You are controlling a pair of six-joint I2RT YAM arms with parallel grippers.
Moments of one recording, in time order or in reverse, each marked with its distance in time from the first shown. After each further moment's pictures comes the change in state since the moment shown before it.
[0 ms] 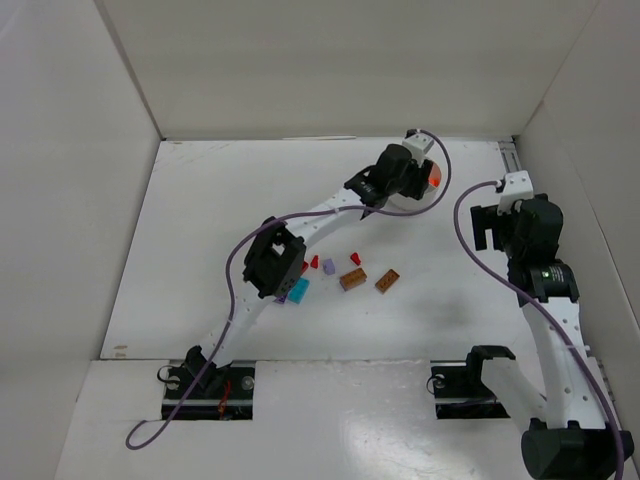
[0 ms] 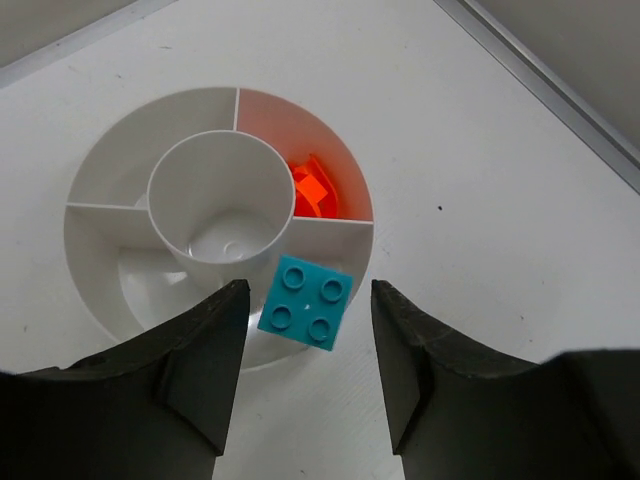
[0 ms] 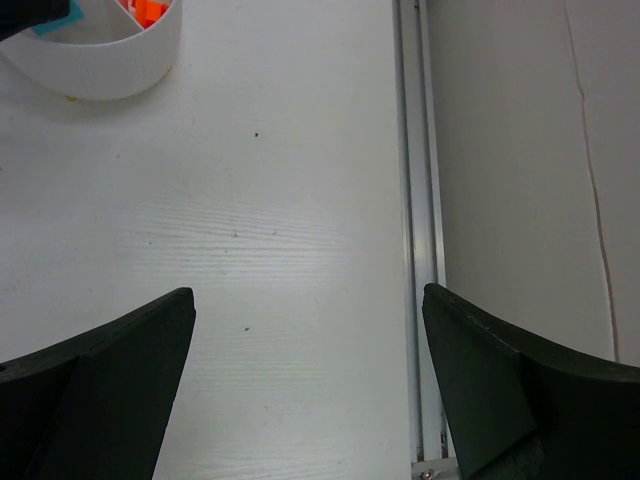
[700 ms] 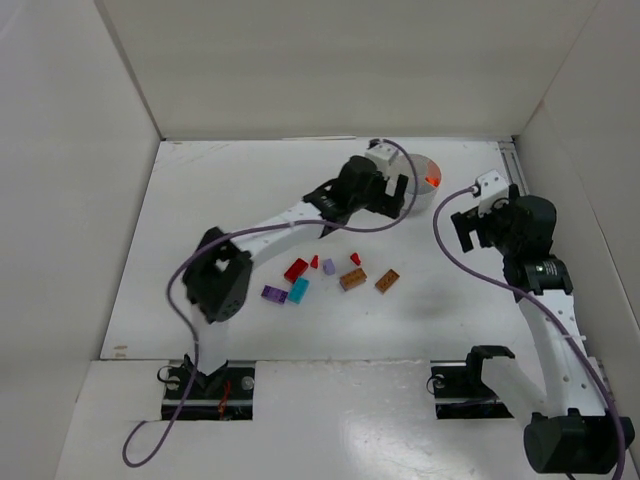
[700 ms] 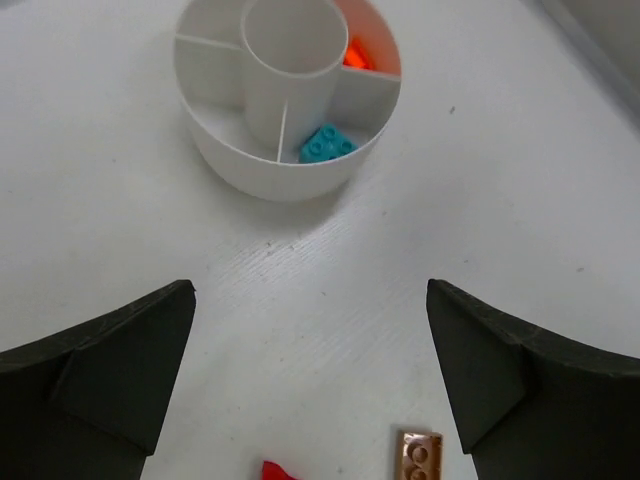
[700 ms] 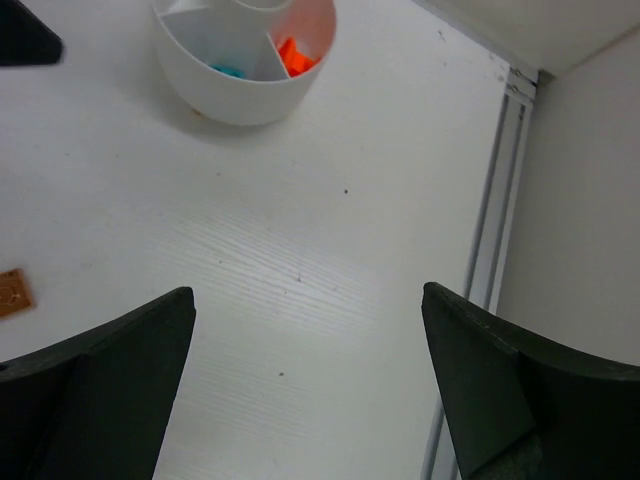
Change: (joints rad) left arm 0.005 -0.403 -0.521 0.032 -0.063 -0.024; right arm 0.003 0.047 -0.021 0.076 -0.295 -0.142
